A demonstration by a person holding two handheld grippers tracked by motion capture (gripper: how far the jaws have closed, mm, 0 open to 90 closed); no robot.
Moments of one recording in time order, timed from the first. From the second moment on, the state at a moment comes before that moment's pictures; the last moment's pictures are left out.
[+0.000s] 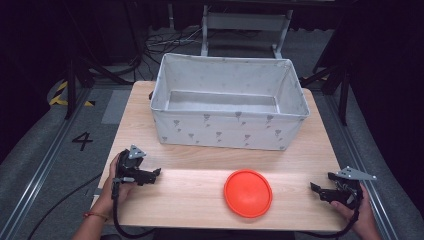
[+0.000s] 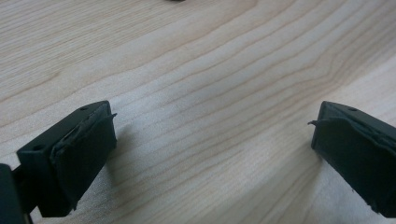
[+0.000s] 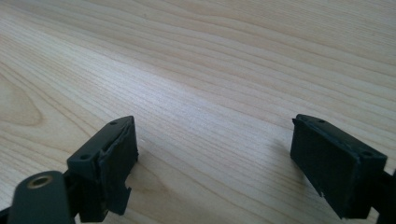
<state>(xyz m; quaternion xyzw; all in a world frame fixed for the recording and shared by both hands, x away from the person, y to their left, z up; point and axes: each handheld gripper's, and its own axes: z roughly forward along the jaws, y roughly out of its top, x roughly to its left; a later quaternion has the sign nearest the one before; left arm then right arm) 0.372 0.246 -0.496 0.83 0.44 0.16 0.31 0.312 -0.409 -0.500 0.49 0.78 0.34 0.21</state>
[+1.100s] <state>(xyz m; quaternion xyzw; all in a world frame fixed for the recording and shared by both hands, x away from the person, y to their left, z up) 0.362 0.255 -0.496 0.84 0.41 0.15 0.32 0.320 -0.401 -0.485 0.46 0.80 0.34 0.19</state>
